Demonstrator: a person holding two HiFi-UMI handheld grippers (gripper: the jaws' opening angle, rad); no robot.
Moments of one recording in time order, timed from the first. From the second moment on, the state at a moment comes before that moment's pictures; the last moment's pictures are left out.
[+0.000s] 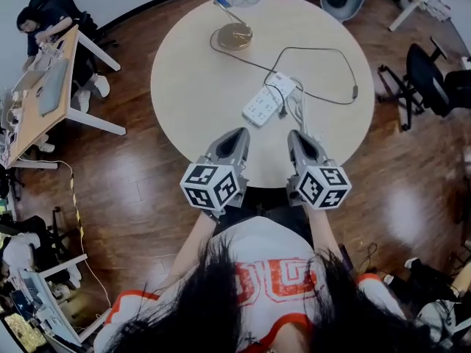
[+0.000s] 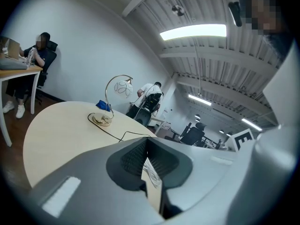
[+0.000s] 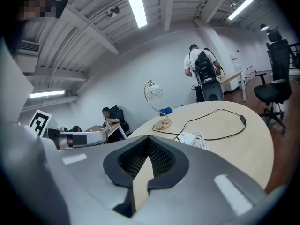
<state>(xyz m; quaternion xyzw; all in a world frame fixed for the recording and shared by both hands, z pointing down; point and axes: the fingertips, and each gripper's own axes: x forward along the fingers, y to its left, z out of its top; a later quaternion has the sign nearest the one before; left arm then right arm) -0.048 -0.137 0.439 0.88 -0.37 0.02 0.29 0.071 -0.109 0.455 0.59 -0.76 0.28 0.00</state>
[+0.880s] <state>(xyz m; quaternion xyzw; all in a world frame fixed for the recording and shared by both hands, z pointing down) -0.039 -0.120 0.434 0.88 -0.40 0.02 0.27 0.079 -0.085 0.456 0.57 -0.78 0.25 0.07</state>
